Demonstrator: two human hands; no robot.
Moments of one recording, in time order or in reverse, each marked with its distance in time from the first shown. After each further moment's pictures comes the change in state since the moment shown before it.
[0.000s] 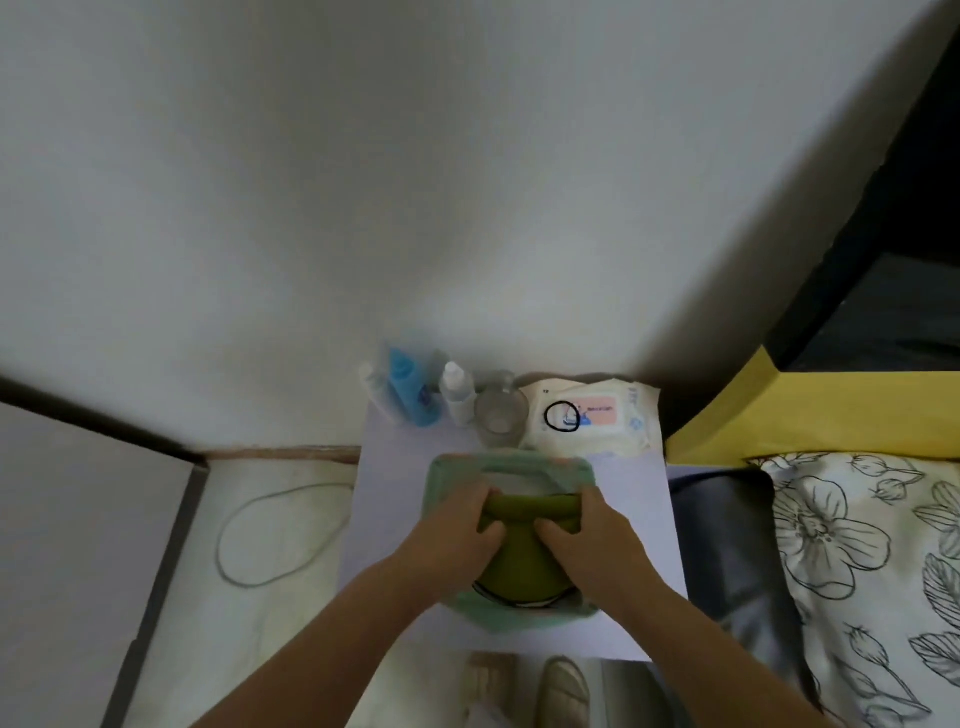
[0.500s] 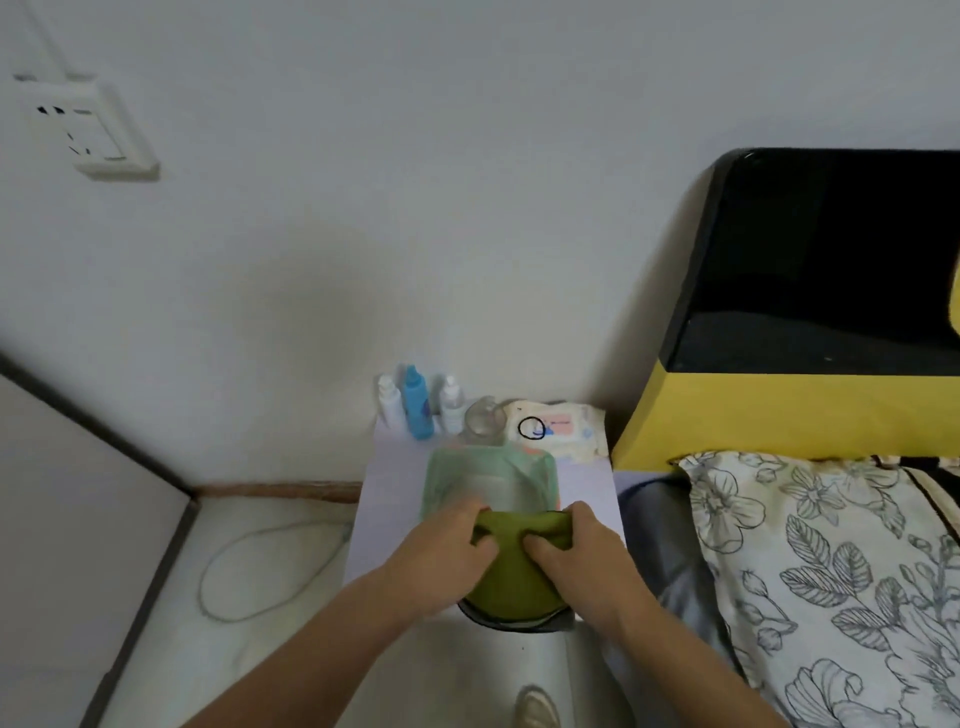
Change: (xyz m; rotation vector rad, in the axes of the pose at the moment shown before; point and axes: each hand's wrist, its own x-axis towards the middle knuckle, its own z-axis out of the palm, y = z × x) left_hand -0.153 0.026 0.008 0.108 0.095 0.133; right_hand -0.163 -0.007 -0.016 -0.004 0.108 -0.115
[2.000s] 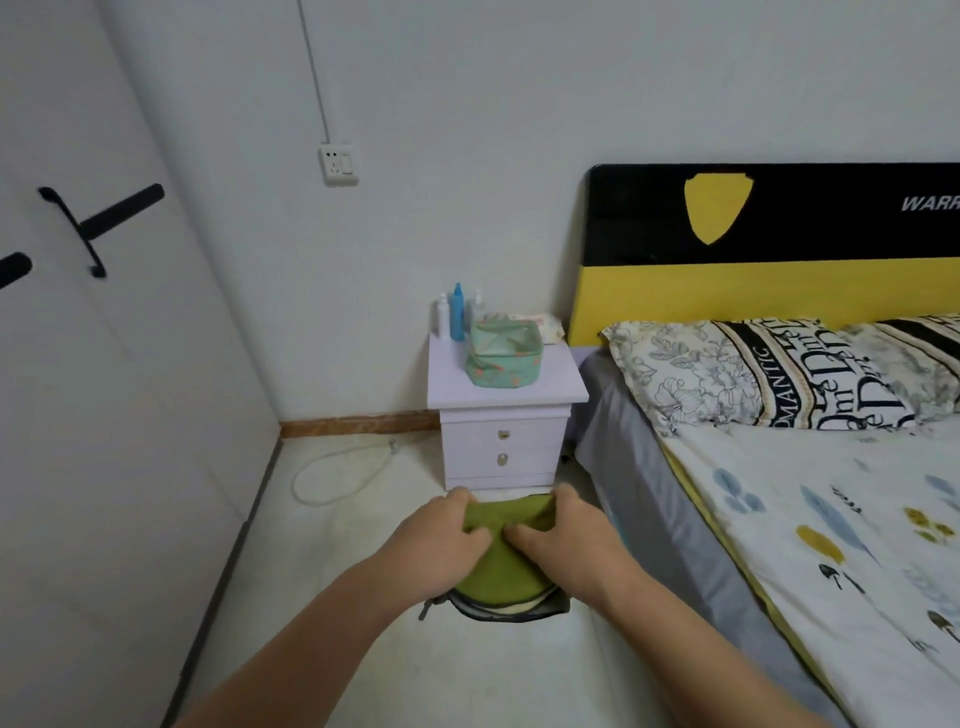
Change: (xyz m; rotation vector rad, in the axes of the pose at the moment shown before) left_hand -0.644 -0.141 0.152 0.070 0.094 0.102; right_hand -0.638 0.082 0.219 -0.017 0.169 -0.118
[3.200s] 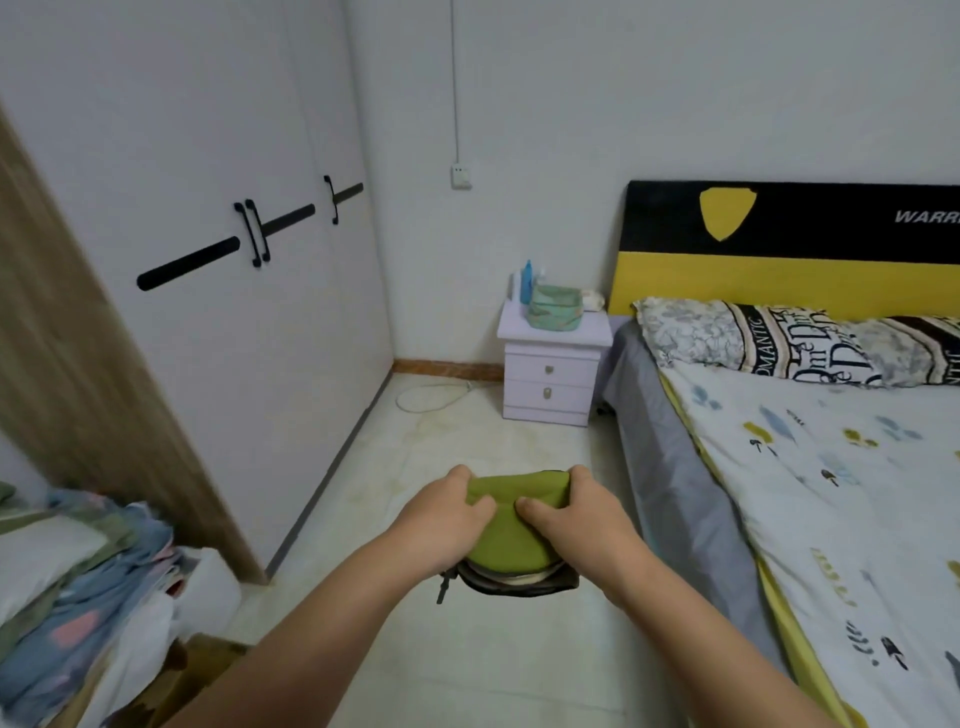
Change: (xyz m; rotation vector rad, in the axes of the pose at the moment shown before) left_hand -0.551 0.038 0.245 -0.156 0.296 -0.145; right_hand -0.551 0.166 0.007 0.089 -0.043 -0.179
